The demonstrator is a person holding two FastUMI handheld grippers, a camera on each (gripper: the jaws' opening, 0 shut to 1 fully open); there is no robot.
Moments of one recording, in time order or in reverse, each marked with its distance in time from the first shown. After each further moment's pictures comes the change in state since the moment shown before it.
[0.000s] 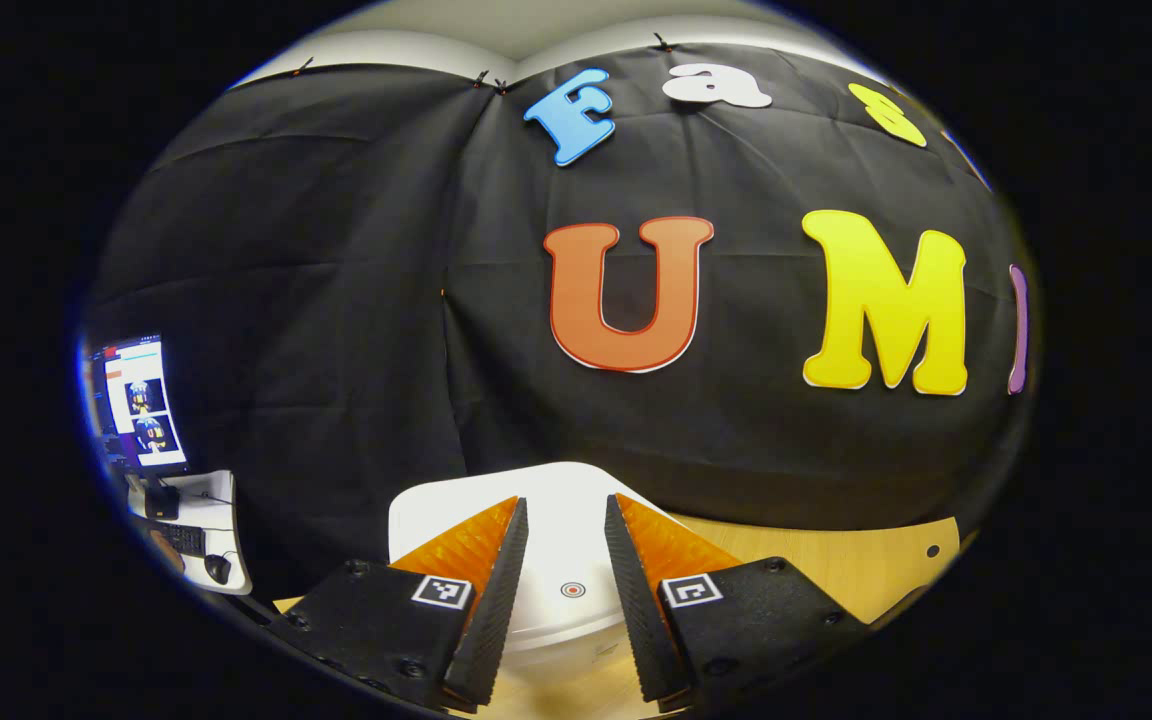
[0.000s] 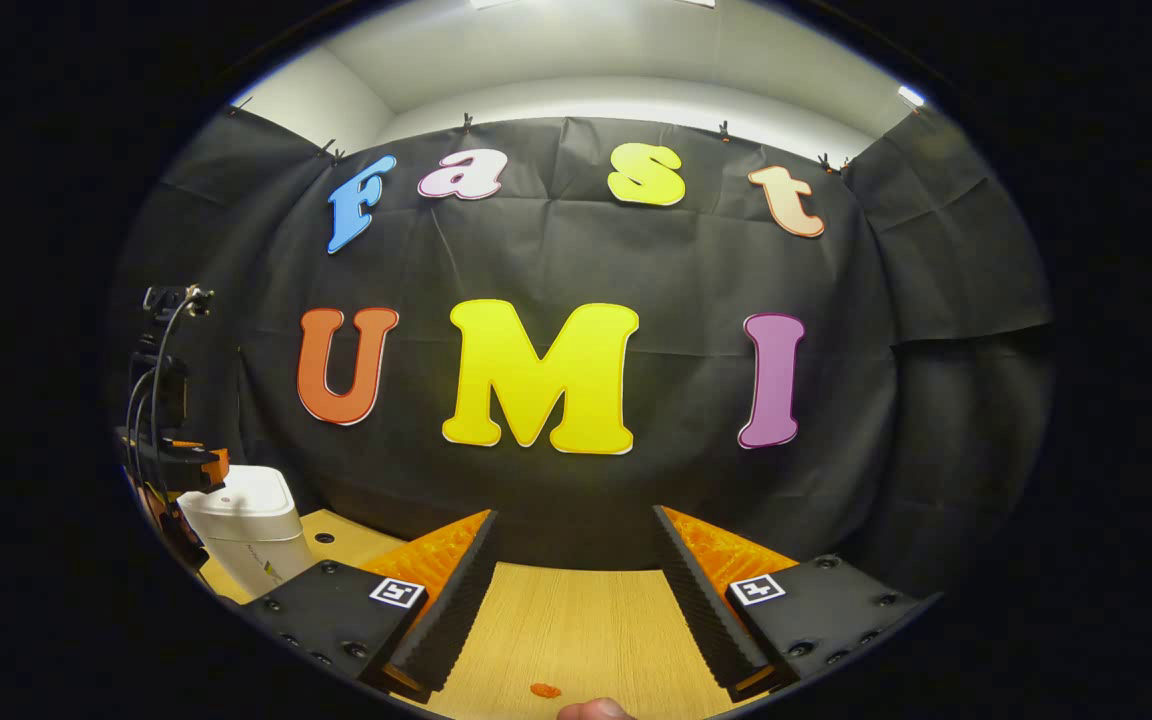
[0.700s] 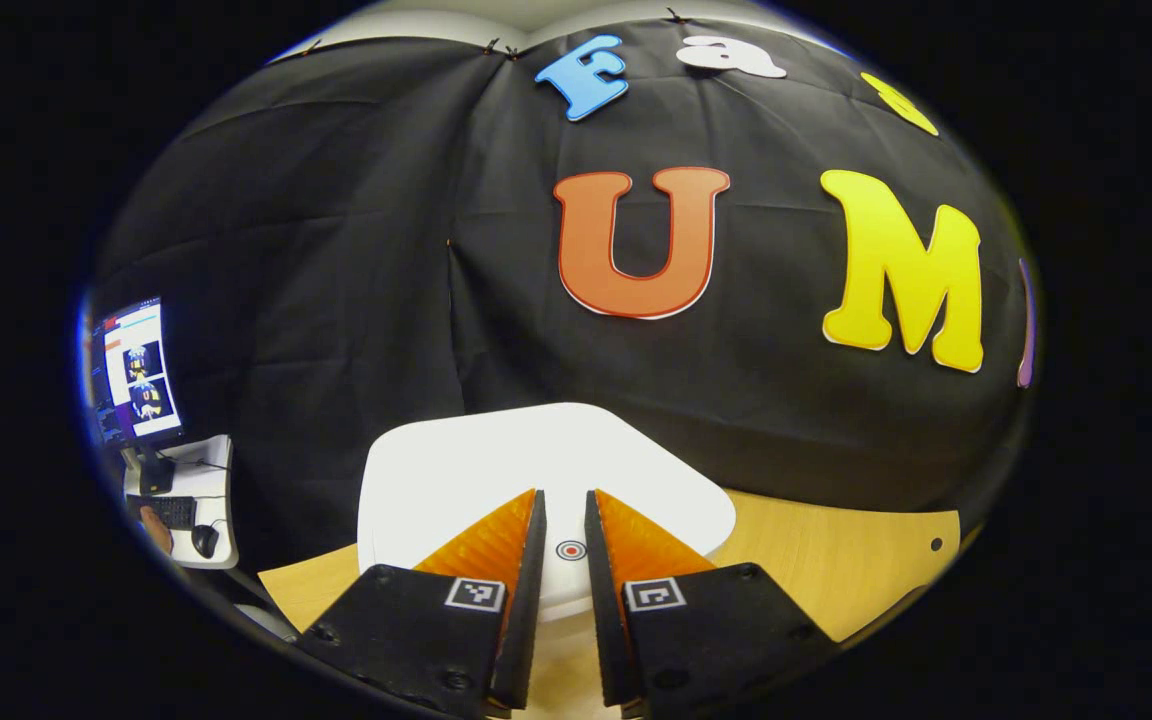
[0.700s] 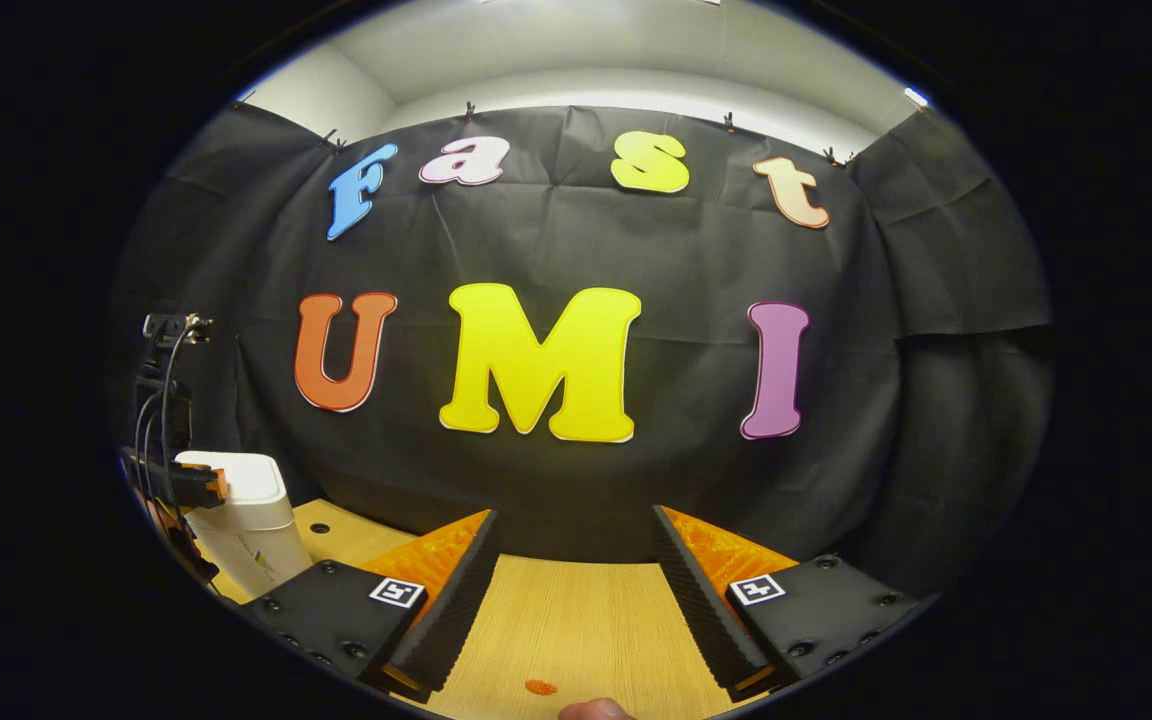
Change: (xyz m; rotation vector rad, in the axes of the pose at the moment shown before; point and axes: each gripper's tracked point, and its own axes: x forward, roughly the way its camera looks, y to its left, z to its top) left arm 0.006 0.005 -0.041 -0.030 0.093 0.036; right arm 0.009 0.000 -0.020 0.003 0.039 -0.002
